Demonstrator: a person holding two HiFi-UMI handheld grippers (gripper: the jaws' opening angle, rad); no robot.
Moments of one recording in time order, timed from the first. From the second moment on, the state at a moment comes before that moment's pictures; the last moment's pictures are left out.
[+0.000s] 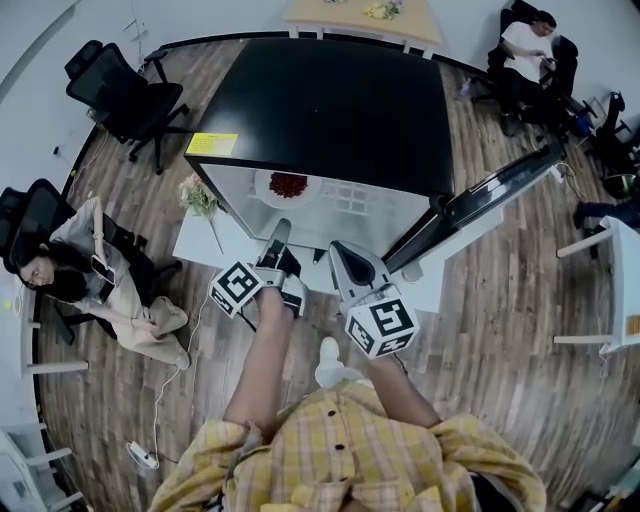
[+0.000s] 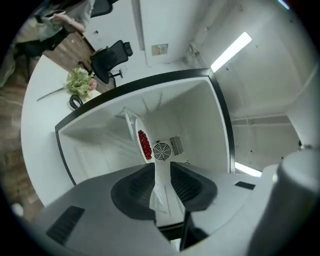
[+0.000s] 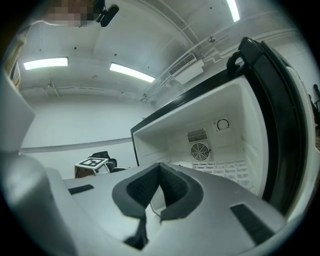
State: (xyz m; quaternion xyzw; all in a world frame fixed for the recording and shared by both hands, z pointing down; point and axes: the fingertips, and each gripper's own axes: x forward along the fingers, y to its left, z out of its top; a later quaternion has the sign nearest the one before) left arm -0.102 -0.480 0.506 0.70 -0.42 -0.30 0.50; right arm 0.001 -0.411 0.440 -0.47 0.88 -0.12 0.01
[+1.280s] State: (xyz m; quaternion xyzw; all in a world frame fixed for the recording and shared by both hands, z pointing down) left arm -0.117 -0.536 0.543 0.57 -0.43 -0.38 0.59; right arm 0.017 -0.440 0.457 -0.47 0.87 -0.15 0.01
